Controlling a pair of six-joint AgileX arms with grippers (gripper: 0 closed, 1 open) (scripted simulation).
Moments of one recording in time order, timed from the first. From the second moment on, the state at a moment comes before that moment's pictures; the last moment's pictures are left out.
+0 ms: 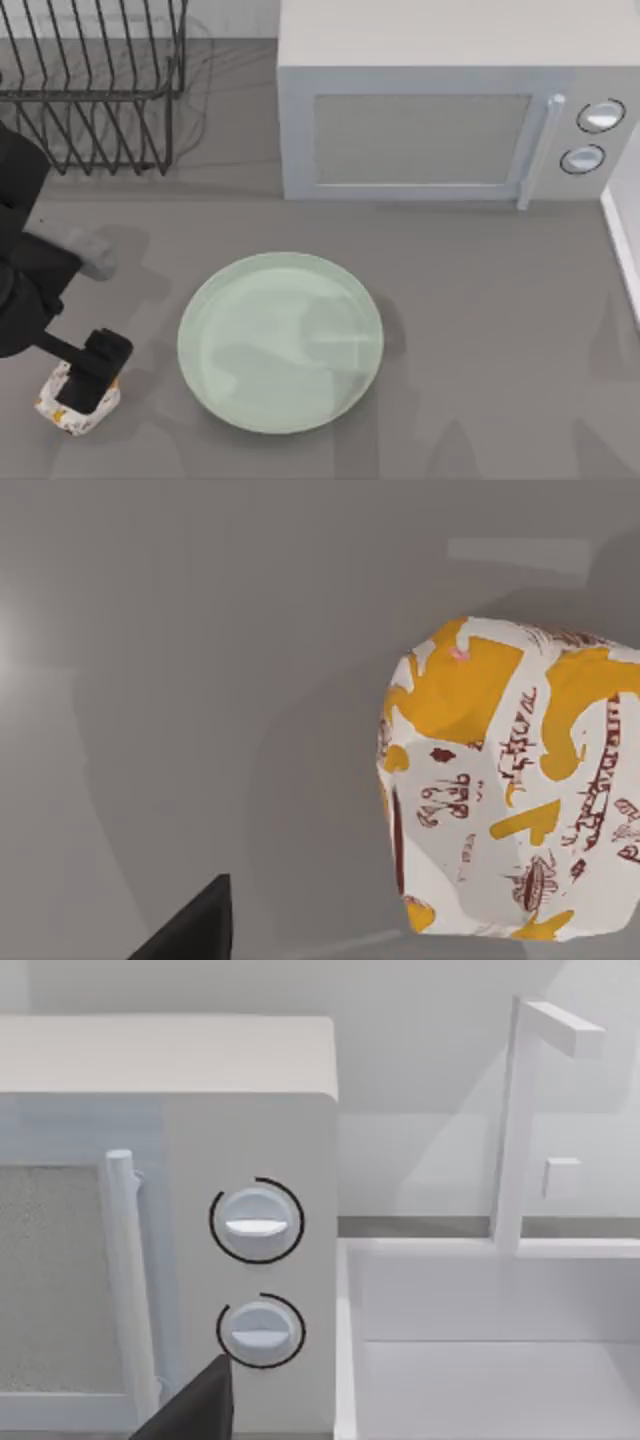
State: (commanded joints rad) left arm -0.21 1.39 0.81 -0.87 0.00 0.28; right arm 0.00 0.00 0.00 0.00 0.00 0.00
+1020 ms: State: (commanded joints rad) left arm -0.23 1.66 0.78 -0.68 0.00 0.31; right arm 0.00 0.00 0.00 0.00 0.00 0.00
